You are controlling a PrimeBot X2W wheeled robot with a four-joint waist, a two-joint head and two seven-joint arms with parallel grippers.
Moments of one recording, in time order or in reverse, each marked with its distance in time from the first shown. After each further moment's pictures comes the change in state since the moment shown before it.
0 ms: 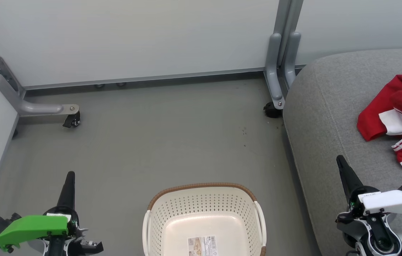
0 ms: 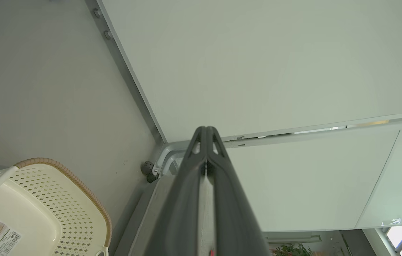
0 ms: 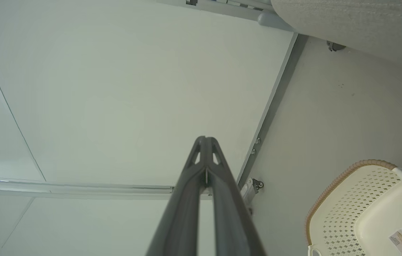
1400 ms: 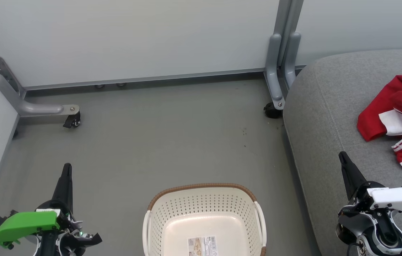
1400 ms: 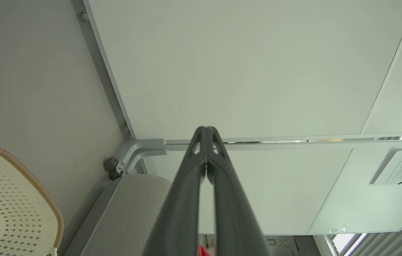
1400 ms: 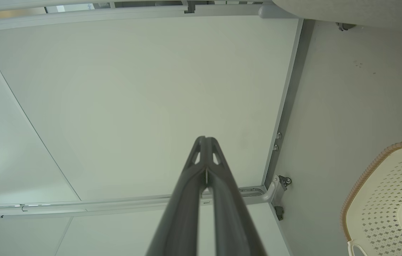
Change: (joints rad) left arm -0.029 -0.015 0.036 0.002 -0.158 -0.022 0.044; right arm -0.035 0.006 -0.029 0.042 0.172 0.000 0.026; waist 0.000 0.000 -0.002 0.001
